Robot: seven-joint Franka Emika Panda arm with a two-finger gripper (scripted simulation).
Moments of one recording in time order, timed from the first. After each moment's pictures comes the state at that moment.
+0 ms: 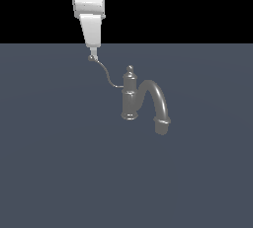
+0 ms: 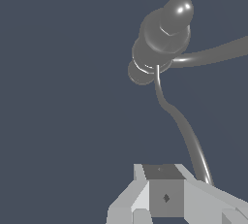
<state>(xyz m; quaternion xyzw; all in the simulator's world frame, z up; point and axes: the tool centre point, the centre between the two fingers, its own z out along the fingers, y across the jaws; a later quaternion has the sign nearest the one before) 0.045 0.107 0.242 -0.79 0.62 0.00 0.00</state>
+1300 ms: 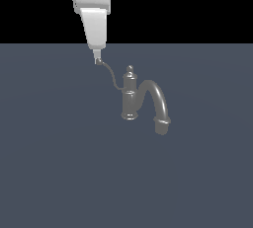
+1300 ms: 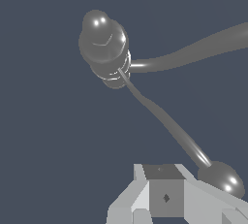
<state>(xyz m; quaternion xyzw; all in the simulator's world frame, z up) -0.018 0.083 0.244 -0.78 0.62 0.00 0.00</state>
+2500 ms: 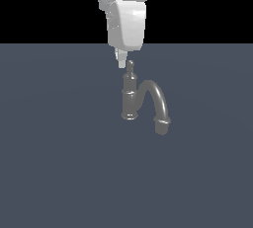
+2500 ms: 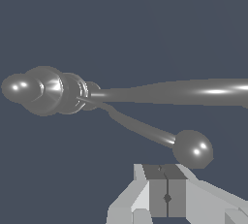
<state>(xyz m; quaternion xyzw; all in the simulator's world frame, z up) -0.070 0.014 0.243 -0.79 0.61 0.00 0.00</state>
